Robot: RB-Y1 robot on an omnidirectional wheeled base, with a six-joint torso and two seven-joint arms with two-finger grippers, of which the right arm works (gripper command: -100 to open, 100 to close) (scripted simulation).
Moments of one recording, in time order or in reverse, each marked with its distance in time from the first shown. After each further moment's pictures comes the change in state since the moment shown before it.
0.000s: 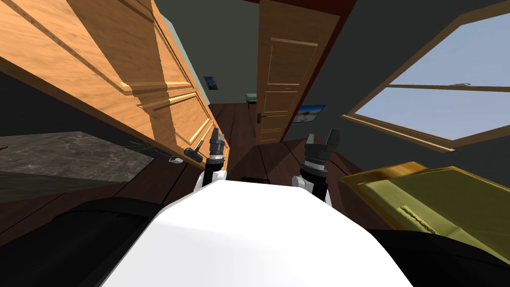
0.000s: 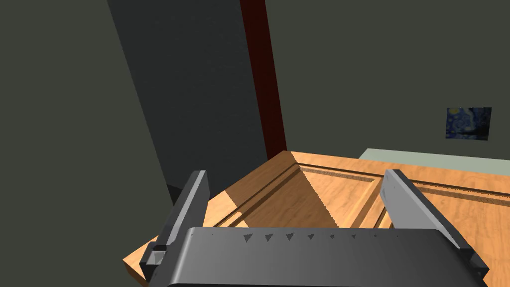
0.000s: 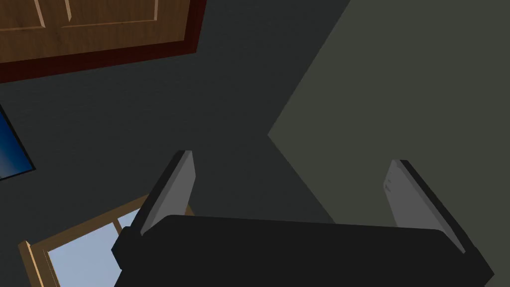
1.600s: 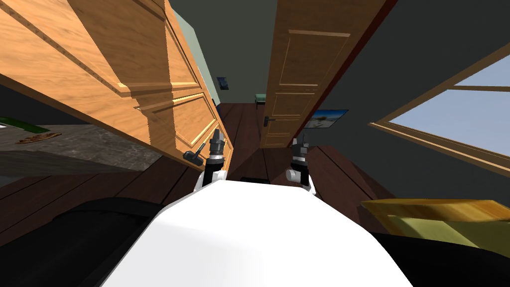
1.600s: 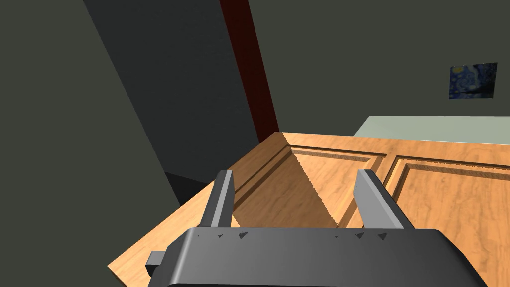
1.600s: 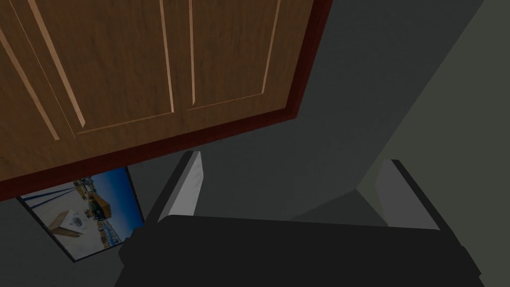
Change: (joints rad) arm -0.221 -0.099 -0.001 0.402 -0.124 0.000 0.026
